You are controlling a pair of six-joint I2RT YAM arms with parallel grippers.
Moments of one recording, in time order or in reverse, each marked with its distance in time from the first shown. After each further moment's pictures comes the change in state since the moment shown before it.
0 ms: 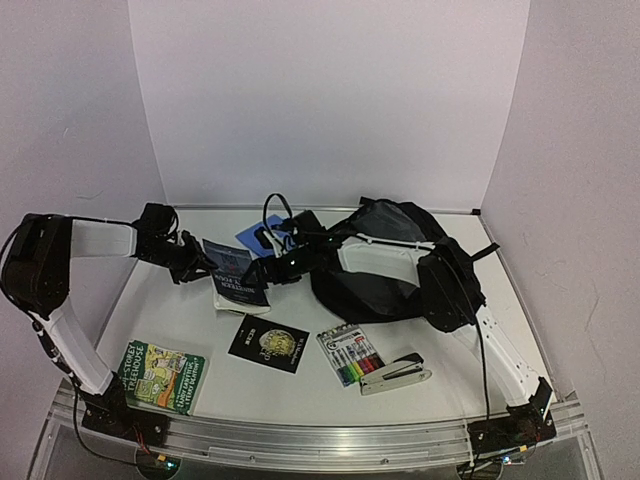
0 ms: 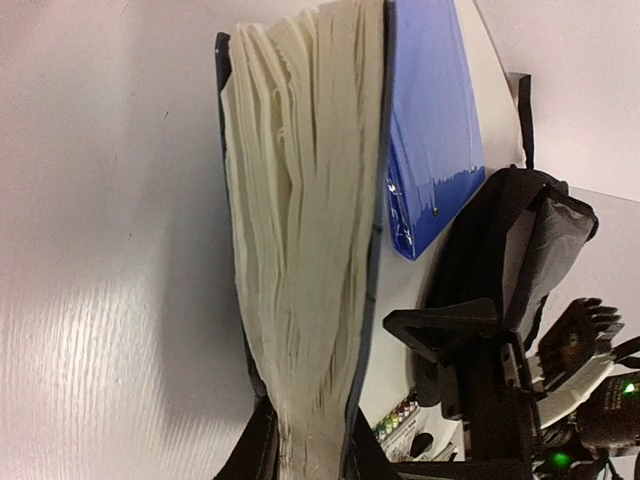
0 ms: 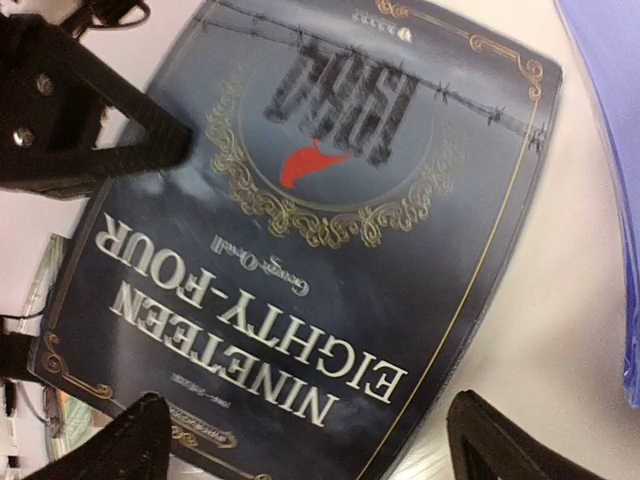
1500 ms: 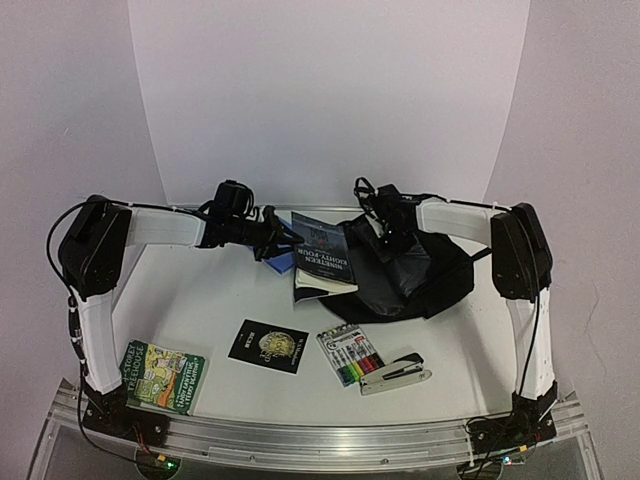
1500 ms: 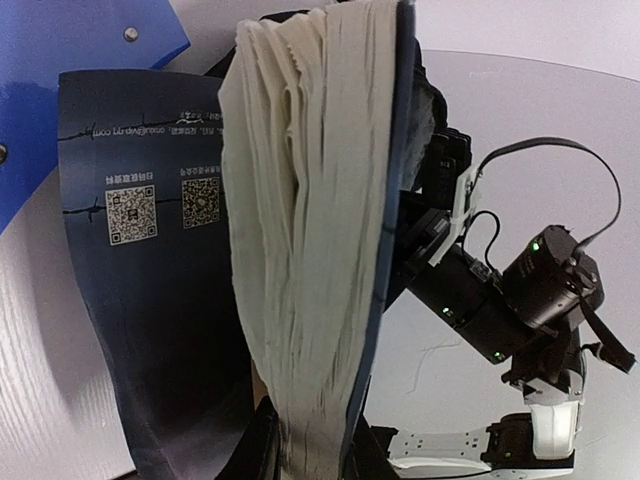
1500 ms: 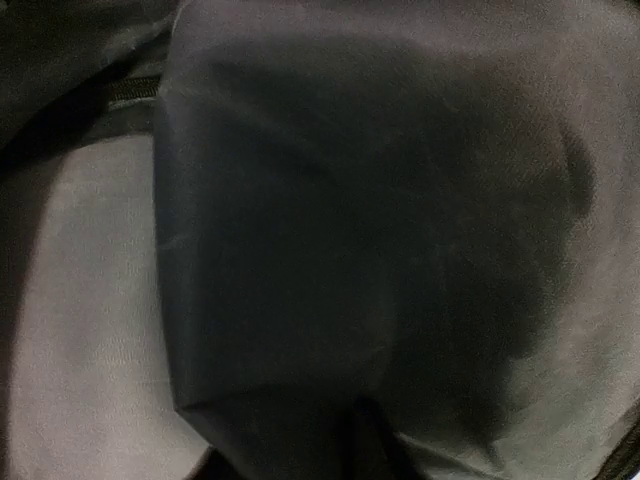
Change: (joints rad) left arm -0.360 0.315 0.384 0.308 0.160 -0.315; right arm -0.304 -0.403 -0.442 -0.377 0.813 -0.419
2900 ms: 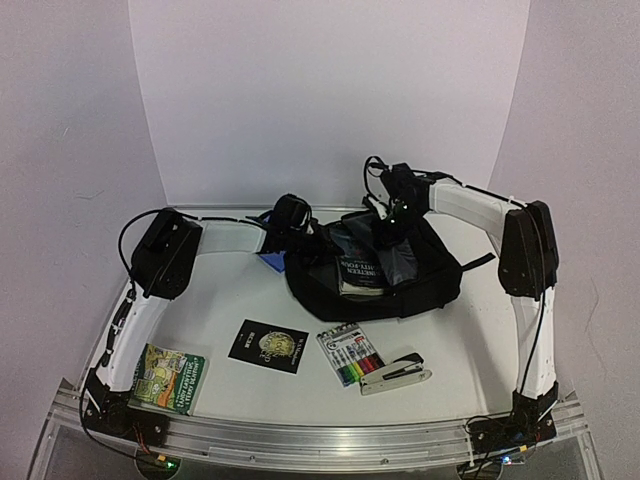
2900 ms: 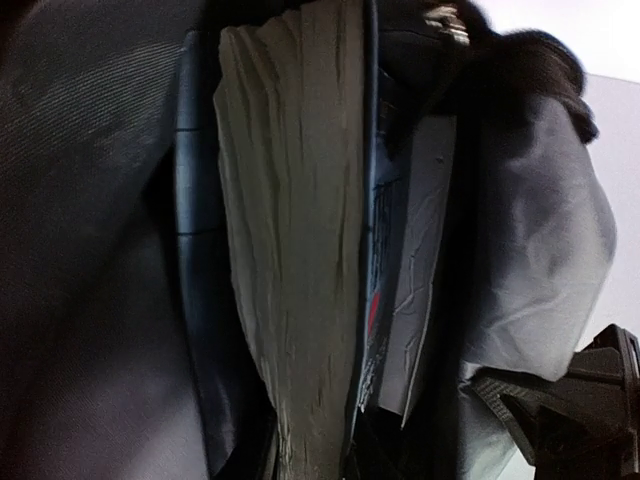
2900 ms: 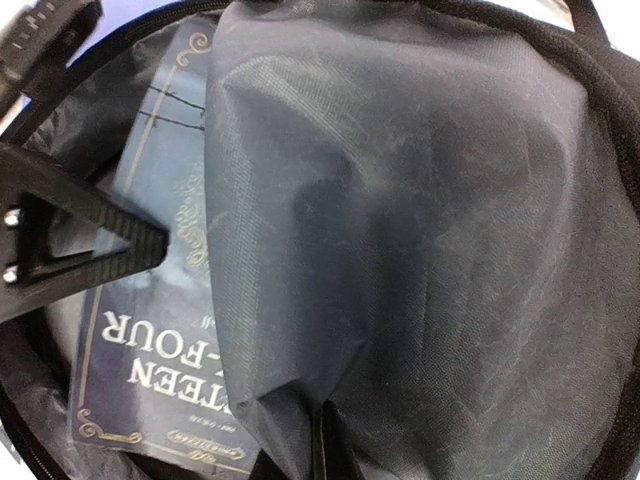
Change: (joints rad) left arm -0.145 0.474 0.526 -0.111 -0.194 0.001; right arm -0.044 -0.023 0.150 -0.169 -0.369 0.089
